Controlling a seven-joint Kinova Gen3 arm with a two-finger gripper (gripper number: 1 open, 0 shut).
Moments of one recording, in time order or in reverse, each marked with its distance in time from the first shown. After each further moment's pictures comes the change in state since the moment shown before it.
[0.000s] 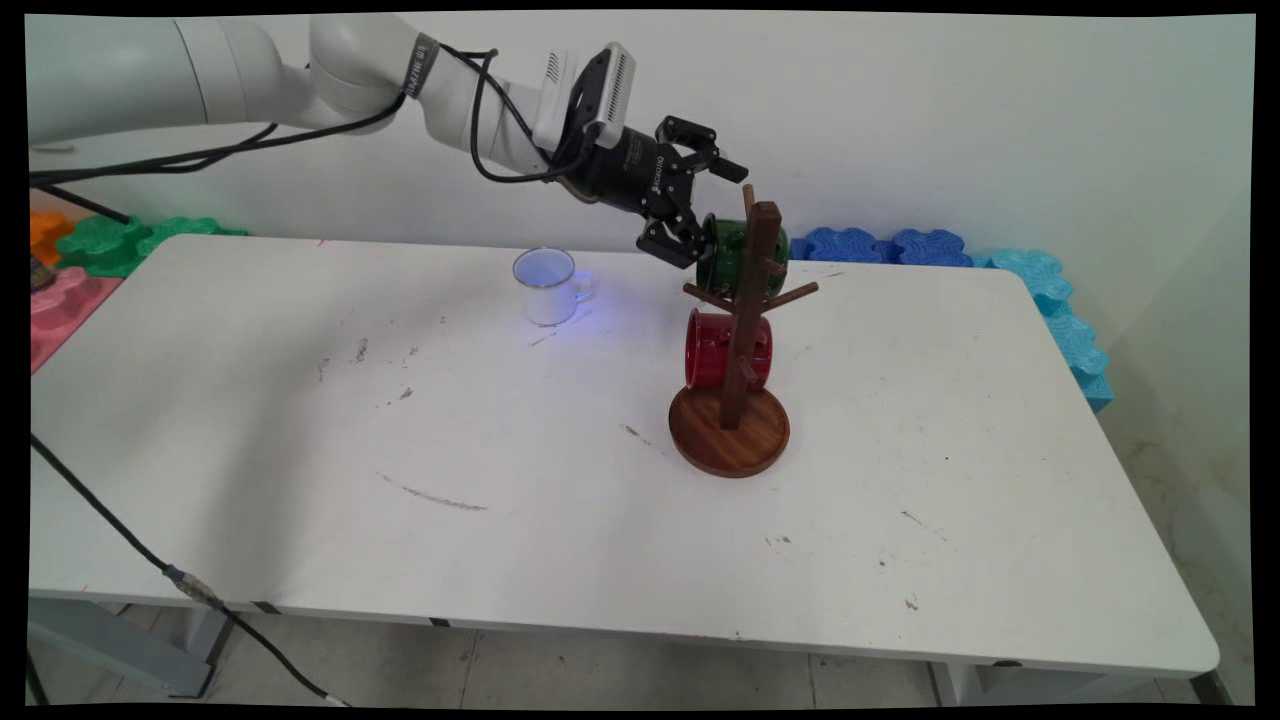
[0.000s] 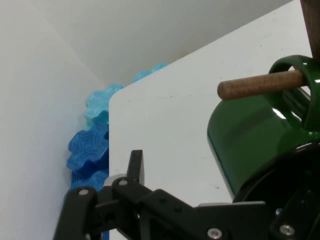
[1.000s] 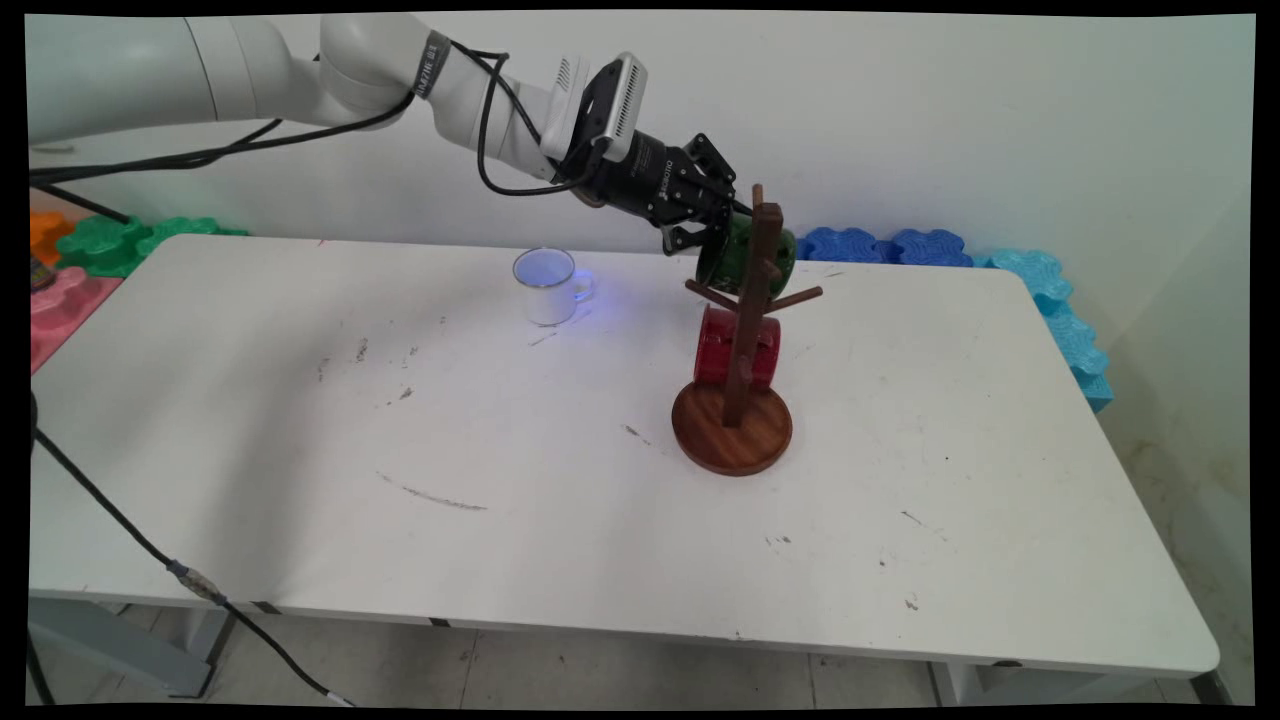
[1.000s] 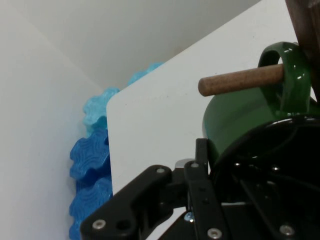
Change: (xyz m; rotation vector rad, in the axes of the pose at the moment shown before) arm 0.007 0.001 0.007 -0.023 -0.011 0.091
